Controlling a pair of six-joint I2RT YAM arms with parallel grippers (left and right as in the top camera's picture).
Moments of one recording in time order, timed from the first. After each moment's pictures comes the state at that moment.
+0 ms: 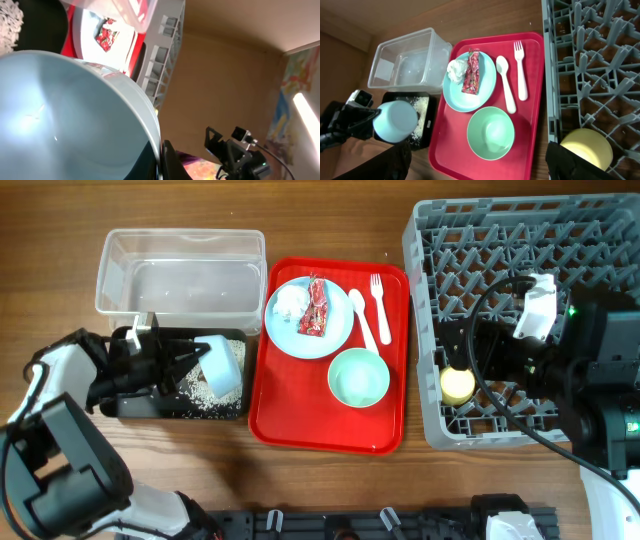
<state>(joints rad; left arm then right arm) 0.49 1.71 0.98 -1.14 1.31 0.11 0.03 1.01 1.29 -1.06 -0.43 0.29</state>
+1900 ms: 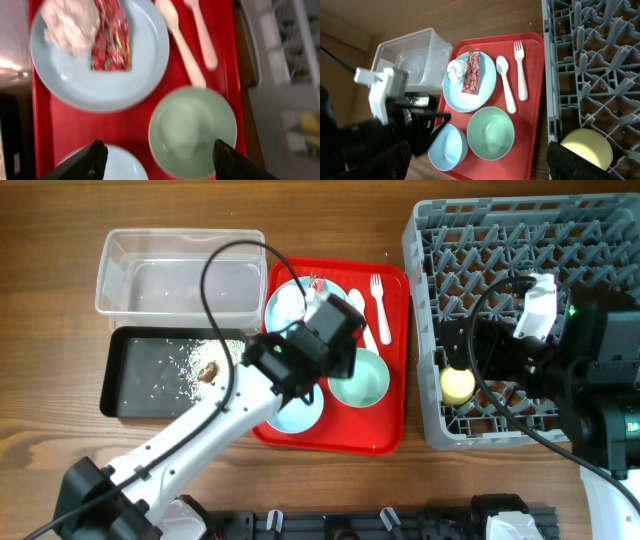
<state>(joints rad) -0.75 1.52 1.23 -0.73 -0.15 -0.55 0.03 1.01 1.29 -1.06 -0.43 0.29</state>
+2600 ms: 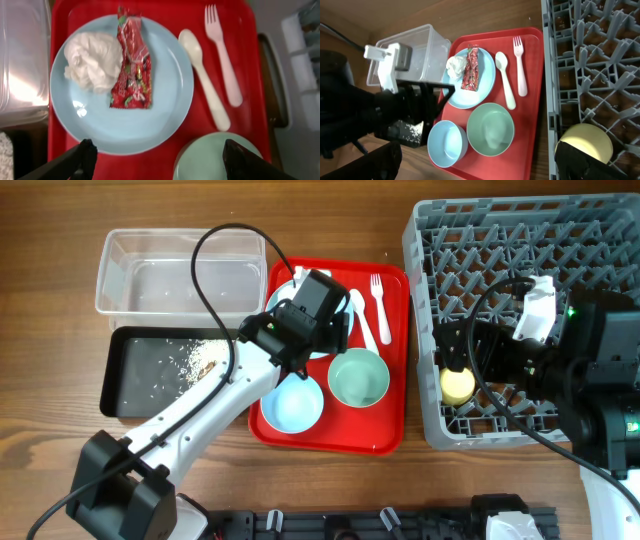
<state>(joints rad) -0.64 1.61 1.23 -0.59 -0.16 -0.47 0.03 1.01 1.29 -1.08 -0.43 0.29</state>
